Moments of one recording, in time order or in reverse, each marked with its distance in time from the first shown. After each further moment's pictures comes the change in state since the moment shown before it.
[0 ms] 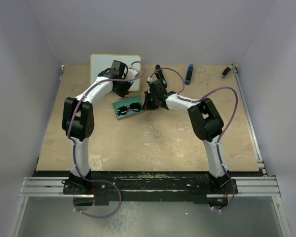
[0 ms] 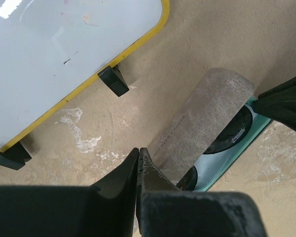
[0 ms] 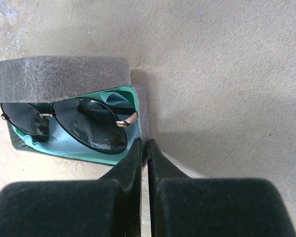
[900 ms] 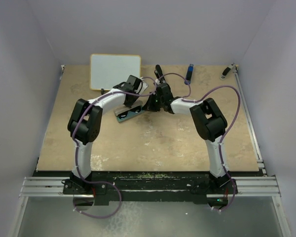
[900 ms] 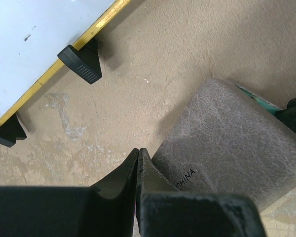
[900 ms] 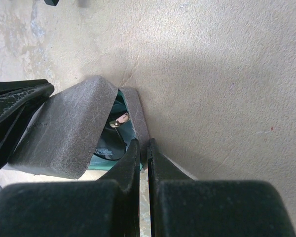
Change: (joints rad) left arm -0.168 -0.010 -0.218 0.189 -0.369 -0.026; right arm -0.043 -0.029 -0.162 0.225 -0.112 0.194
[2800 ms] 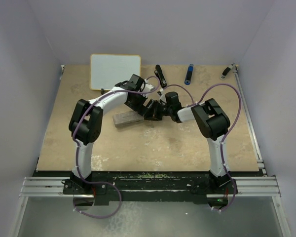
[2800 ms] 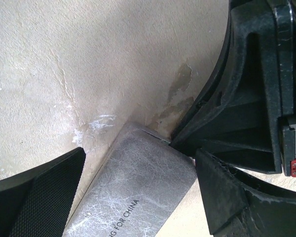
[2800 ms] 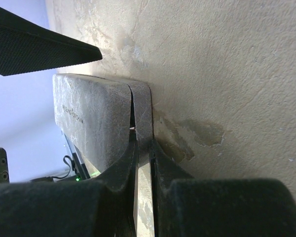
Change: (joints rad) left arm -0.021 0.004 0.063 -0.151 0.408 -0.156; right arm -0.069 -0.005 -0.280 0.405 -0.415 0.164
